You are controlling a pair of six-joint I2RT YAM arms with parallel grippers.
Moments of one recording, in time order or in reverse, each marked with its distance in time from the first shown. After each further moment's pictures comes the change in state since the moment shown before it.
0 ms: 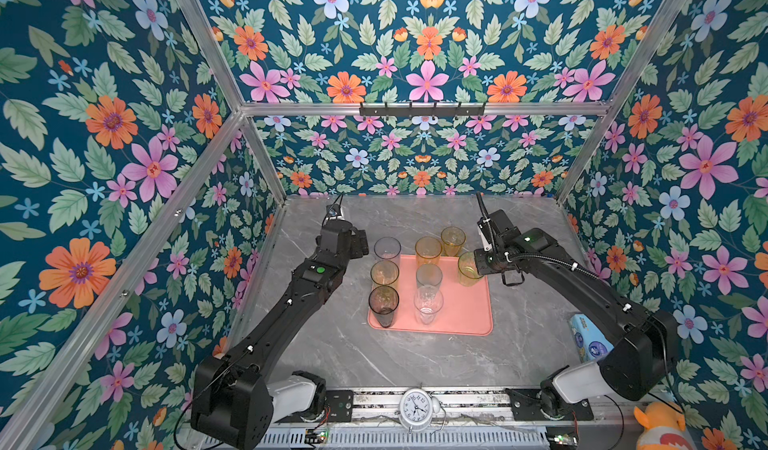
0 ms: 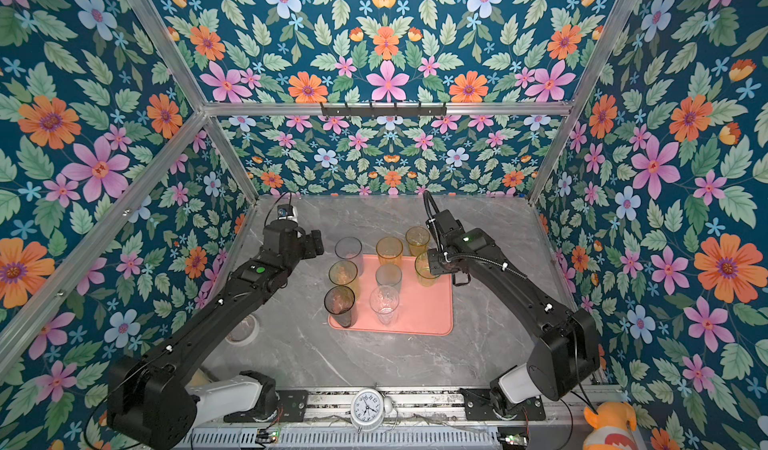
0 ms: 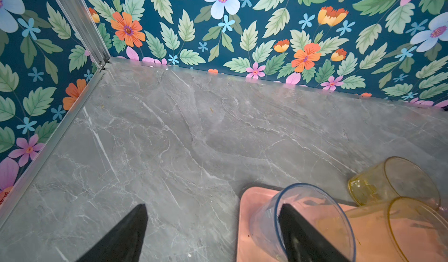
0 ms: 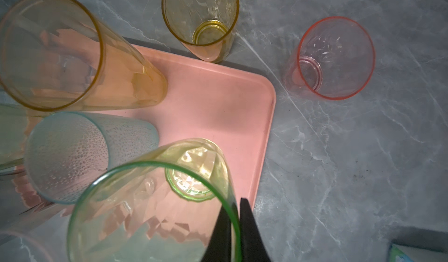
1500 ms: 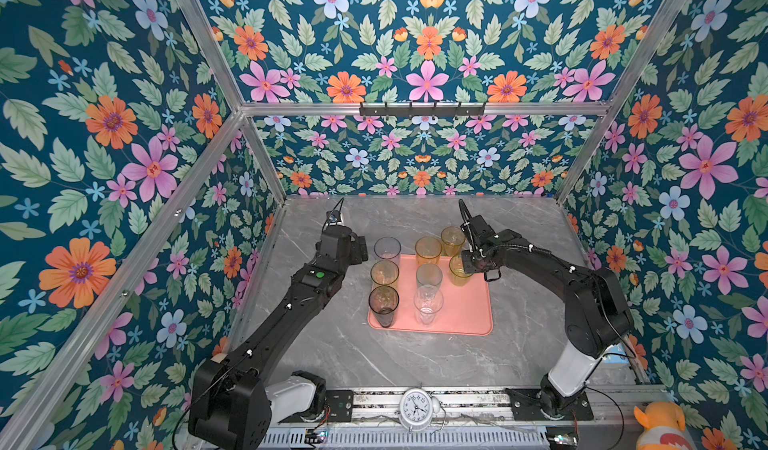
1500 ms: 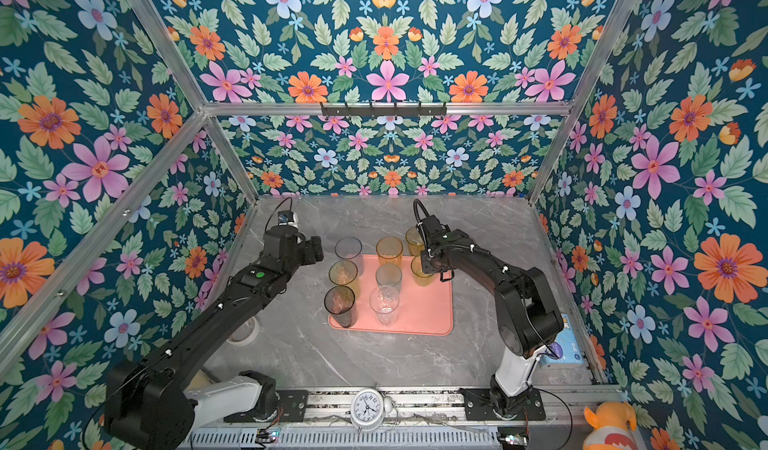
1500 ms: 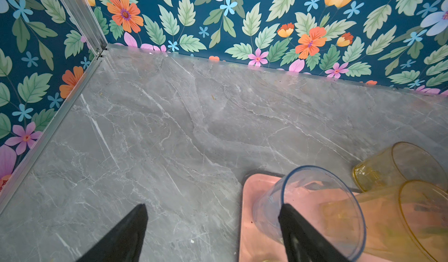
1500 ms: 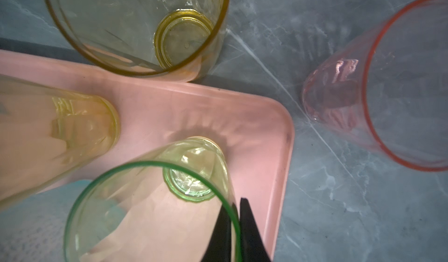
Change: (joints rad) left arm 0.000 -0.025 -0.050 -0.008 0.007 -0.006; right arm -0.032 0.269 -0.019 0.212 0.033 0.016
